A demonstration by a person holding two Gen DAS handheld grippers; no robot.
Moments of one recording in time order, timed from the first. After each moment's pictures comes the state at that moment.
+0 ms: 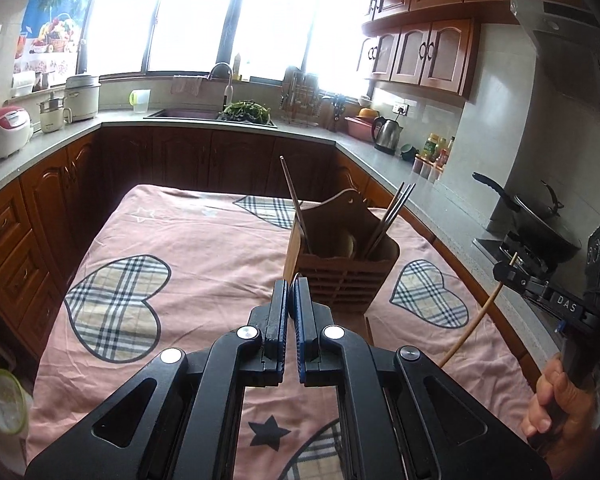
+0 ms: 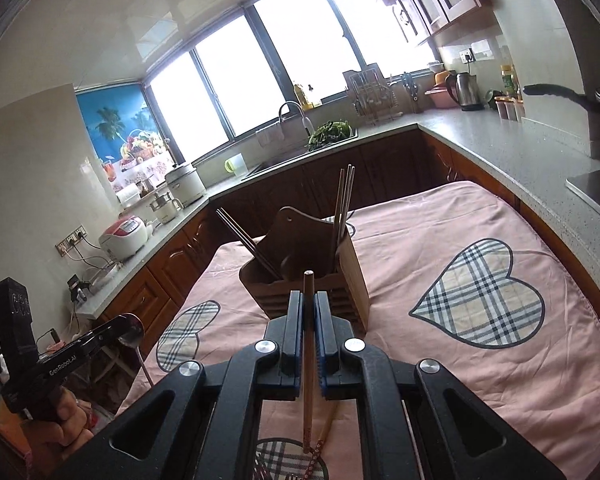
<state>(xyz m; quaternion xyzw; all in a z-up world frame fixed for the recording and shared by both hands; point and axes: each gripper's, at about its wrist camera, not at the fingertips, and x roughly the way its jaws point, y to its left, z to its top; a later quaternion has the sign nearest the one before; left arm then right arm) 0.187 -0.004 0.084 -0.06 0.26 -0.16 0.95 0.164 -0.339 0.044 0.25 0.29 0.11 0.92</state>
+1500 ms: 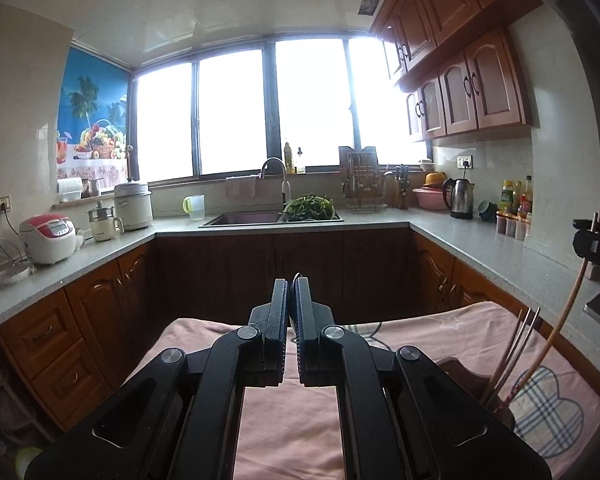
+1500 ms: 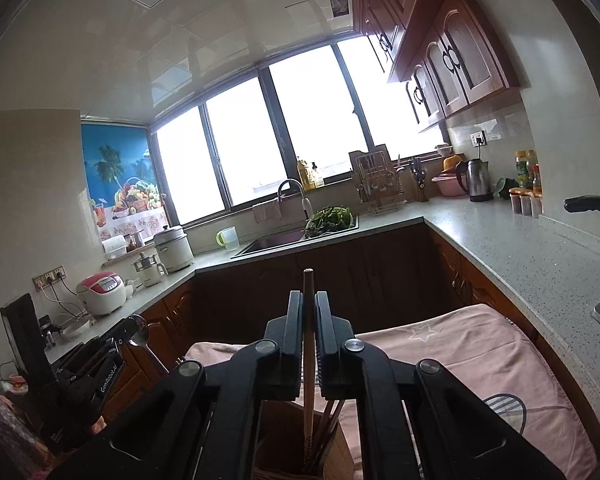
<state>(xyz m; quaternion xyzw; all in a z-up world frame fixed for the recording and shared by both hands) 0.349 -0.071 0.104 0.03 0.10 -0.01 0.99 0.306 -0.351 0.077 0.21 0.17 0.08 0.96</state>
